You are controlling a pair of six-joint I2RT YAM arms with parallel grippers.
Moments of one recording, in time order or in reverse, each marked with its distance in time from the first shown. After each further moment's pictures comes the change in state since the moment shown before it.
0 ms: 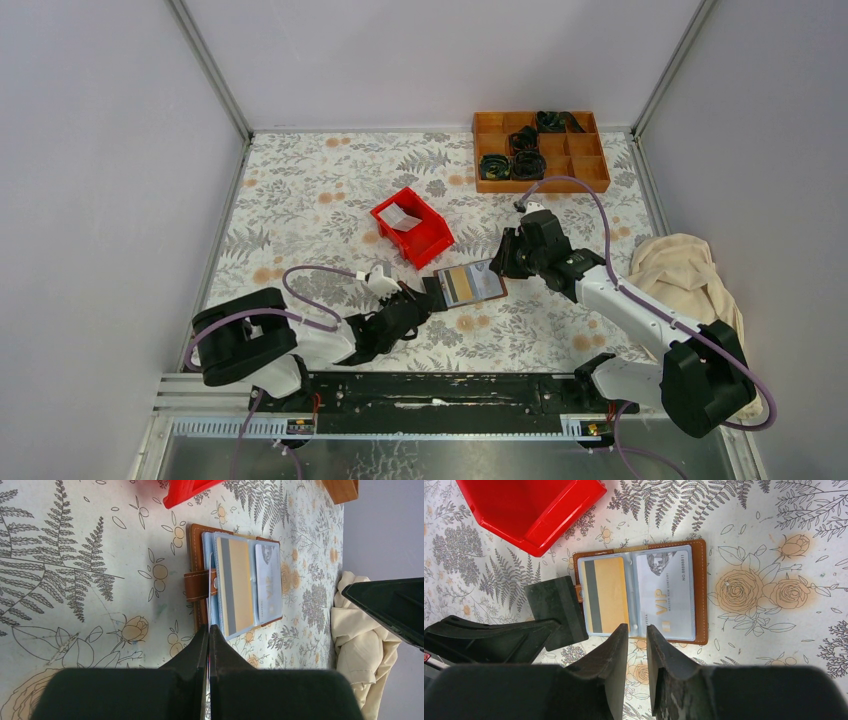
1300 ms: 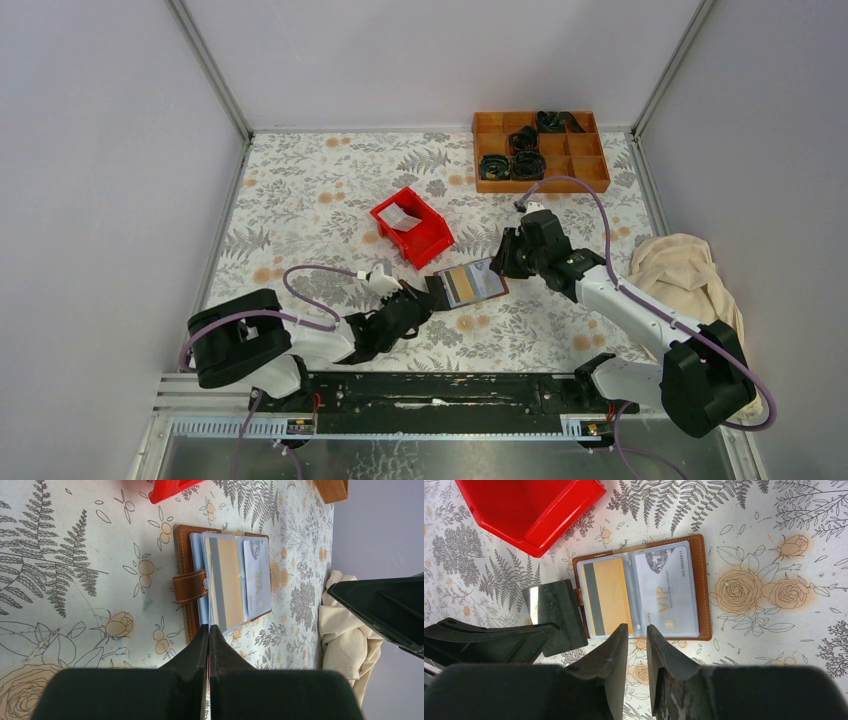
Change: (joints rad) left arm 0.000 -0.021 0.017 -0.029 0.021 -0.029; right arm -0.001 0.000 0.000 0.000 0.000 0.000
